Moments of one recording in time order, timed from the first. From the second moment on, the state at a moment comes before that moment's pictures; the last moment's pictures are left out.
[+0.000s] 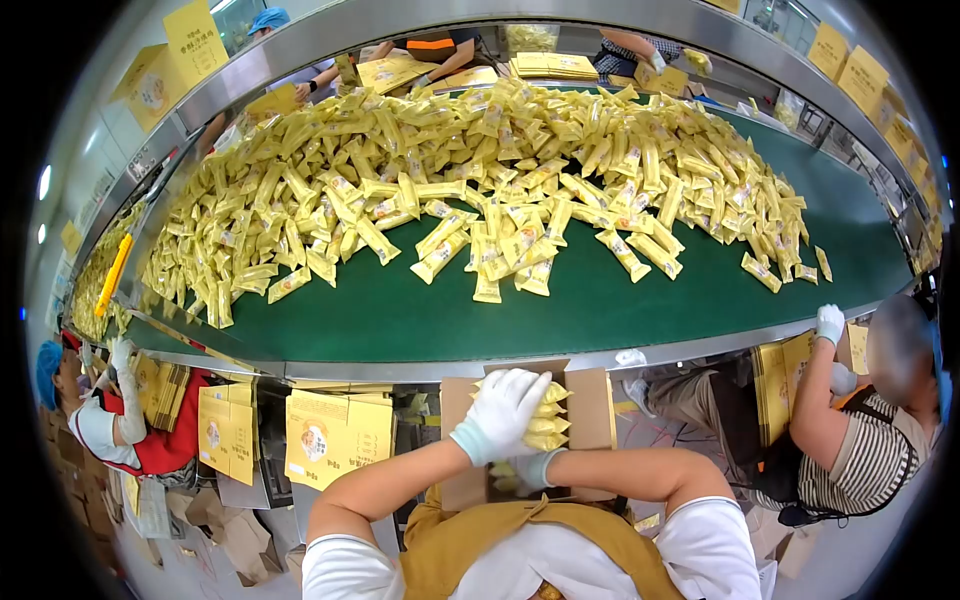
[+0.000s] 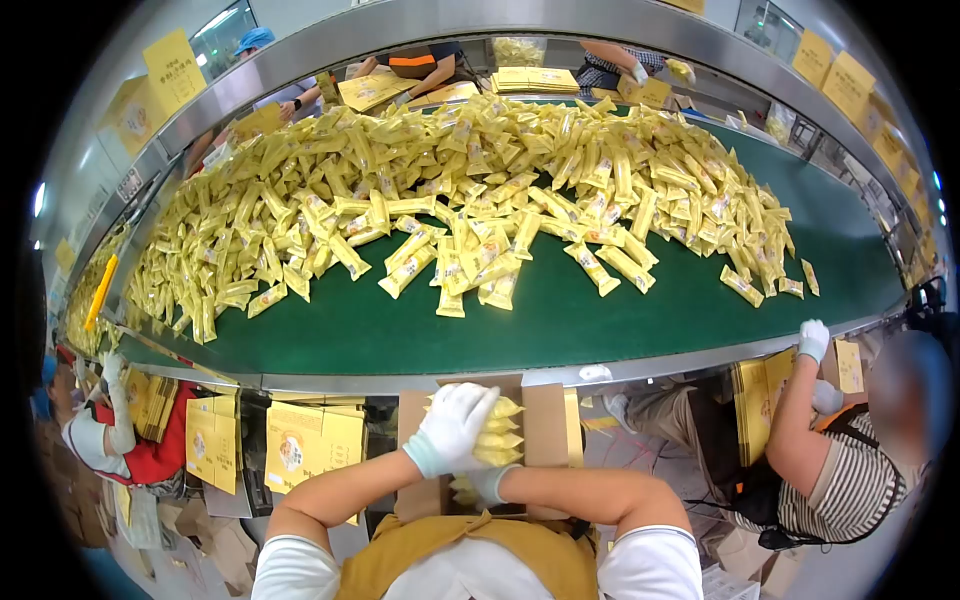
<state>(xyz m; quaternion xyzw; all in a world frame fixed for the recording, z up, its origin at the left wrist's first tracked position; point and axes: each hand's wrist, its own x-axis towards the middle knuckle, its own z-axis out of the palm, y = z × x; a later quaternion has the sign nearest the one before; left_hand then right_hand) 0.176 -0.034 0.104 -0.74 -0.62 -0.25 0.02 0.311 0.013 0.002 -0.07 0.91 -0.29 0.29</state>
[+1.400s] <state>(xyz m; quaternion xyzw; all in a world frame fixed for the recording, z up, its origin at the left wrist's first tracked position) 0.041 0.182 0.076 -0.58 -0.80 -0.02 -0.15 0.120 0.314 0.110 0.35 0.91 -0.18 0.09</state>
